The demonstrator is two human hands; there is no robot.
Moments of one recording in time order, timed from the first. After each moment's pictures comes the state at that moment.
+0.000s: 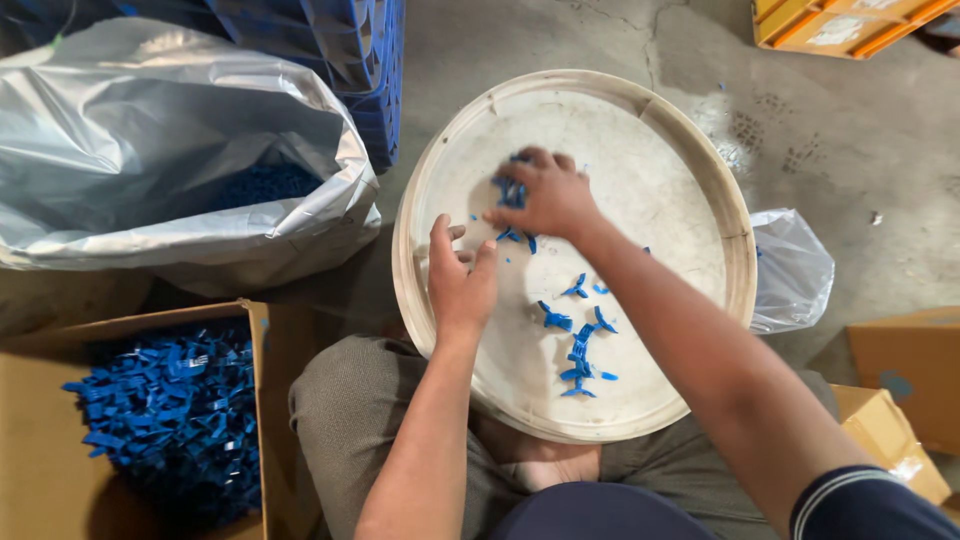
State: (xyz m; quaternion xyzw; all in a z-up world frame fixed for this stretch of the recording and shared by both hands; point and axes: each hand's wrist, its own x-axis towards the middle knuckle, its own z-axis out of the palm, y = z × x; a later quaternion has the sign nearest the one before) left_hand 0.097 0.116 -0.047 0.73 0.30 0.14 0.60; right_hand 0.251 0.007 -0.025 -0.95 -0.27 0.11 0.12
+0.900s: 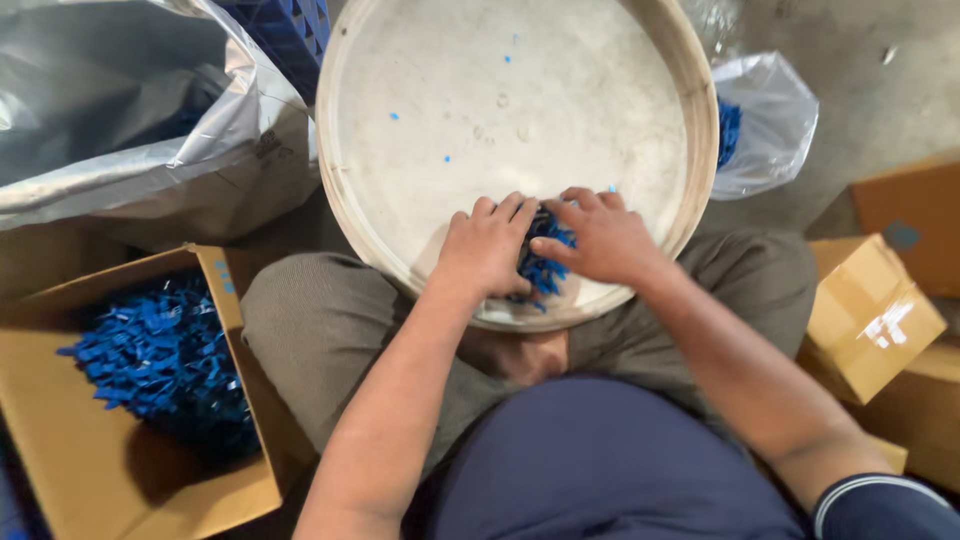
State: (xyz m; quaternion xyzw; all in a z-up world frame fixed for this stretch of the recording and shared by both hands) left_hand 0.057 0.038 0.017 0.96 -0.15 -0.18 0.17; right_hand 0.090 -0.163 -0.017 -0.95 -0.23 0.18 0.10
